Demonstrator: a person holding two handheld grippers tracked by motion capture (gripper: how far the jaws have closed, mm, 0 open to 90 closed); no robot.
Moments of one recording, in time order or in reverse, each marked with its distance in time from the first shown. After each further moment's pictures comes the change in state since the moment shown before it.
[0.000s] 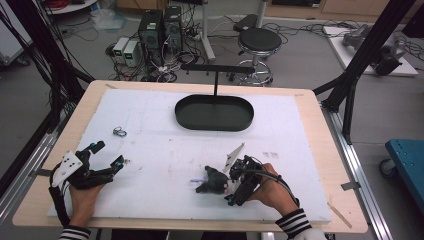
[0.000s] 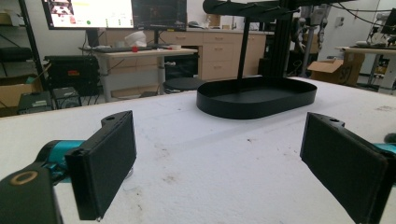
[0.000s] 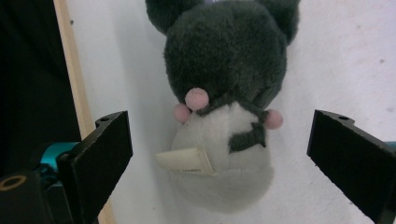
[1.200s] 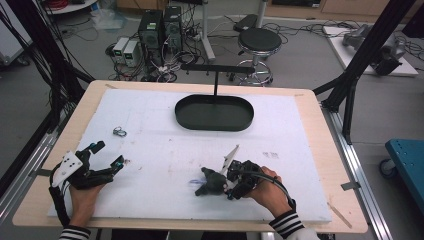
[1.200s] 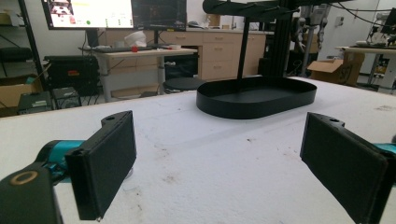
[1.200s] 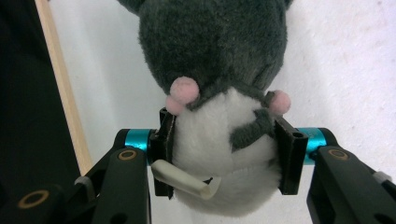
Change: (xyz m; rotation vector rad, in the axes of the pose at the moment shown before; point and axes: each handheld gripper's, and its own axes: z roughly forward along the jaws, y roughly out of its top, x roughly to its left) left arm 0.000 0.000 0.000 0.000 -0.001 -0.001; right arm 0.000 0.003 0.008 0.061 -0.018 -0.008
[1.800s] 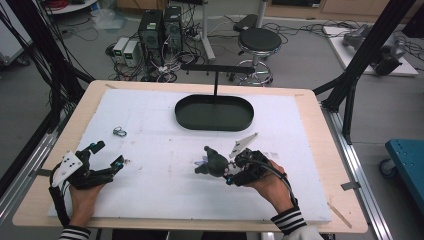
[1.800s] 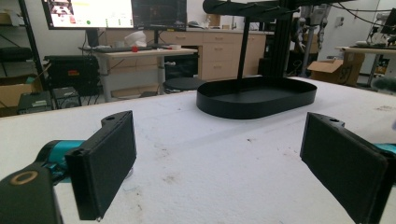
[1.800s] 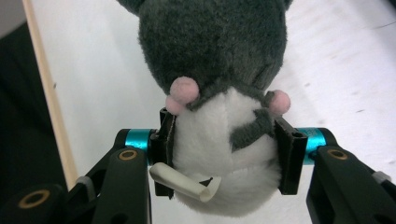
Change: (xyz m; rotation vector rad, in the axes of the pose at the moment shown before) left arm 0.000 0.000 0.000 0.001 0.000 0.002; right arm -0.014 -0.006 -0.029 -0.252 -0.068 0.138
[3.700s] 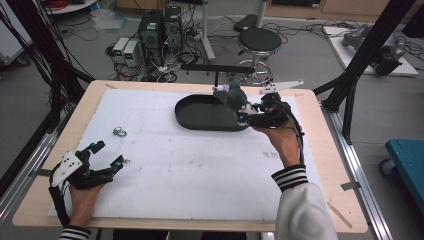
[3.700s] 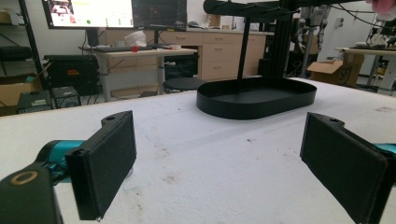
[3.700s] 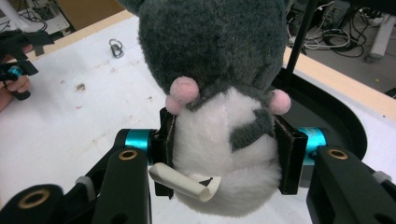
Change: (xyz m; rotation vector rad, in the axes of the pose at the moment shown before) left arm 0.000 0.000 0.000 -0.002 0.000 -0.008; right arm -0.081 0.049 -0.083 -0.391 -0.162 0.235
